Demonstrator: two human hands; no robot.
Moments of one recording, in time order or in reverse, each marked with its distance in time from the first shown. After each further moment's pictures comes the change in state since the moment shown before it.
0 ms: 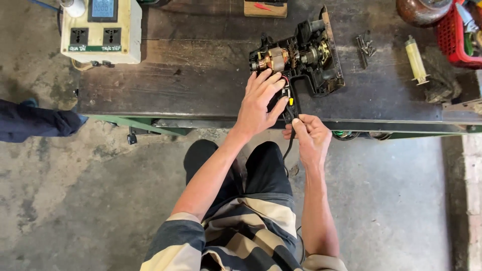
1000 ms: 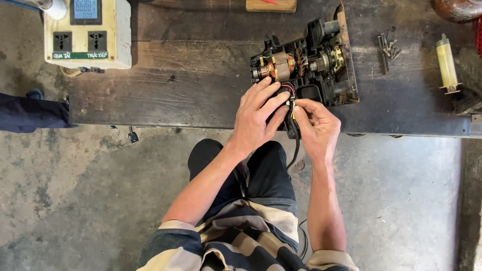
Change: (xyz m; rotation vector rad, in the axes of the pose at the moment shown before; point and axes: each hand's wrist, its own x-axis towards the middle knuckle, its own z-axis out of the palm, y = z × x) left_hand 0.008 0.003 -0.008 0.062 -0.013 -0.094; right_hand 0.067 -0.021 0.018 -0.218 -0.130 -0.135
